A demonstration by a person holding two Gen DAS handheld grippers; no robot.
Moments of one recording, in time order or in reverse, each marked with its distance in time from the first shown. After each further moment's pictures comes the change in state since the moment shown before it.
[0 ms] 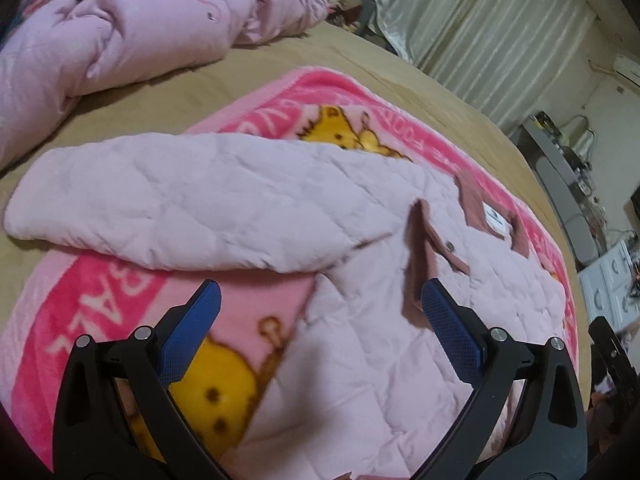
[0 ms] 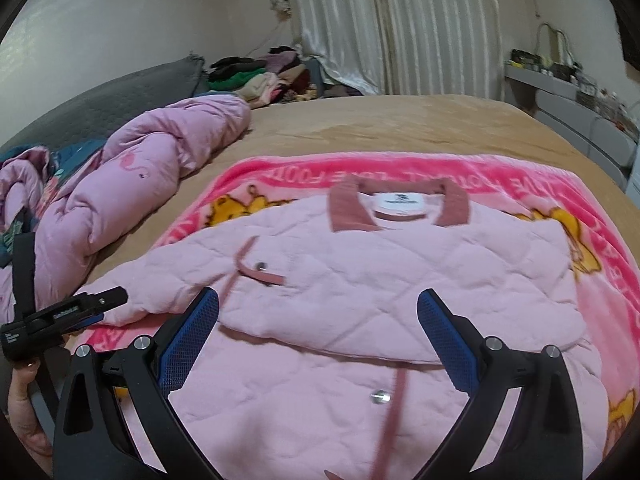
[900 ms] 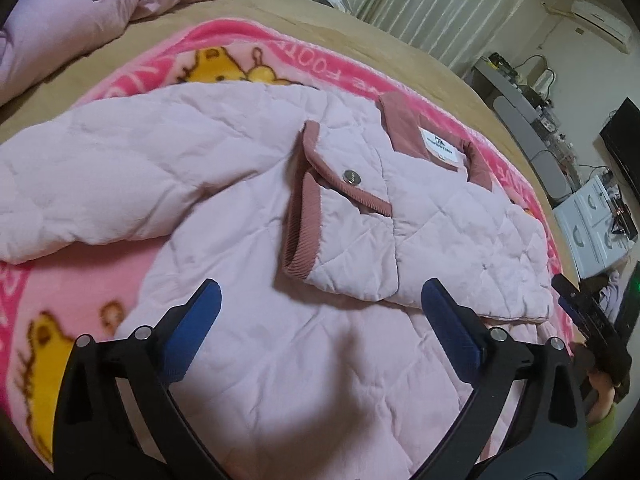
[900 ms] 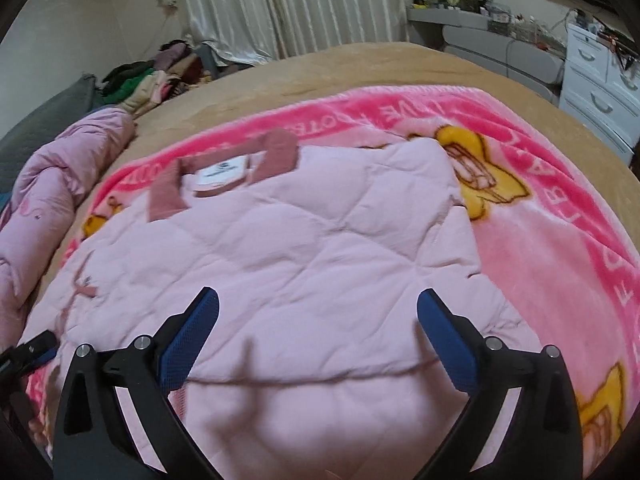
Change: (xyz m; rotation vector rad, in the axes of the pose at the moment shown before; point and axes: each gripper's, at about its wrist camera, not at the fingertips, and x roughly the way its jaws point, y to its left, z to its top) left arm 0.068 -0.096 -0.034 0.163 0.143 -0.143; right arm 0.024 -0.185 -0.033 0.245 0.087 -0.228
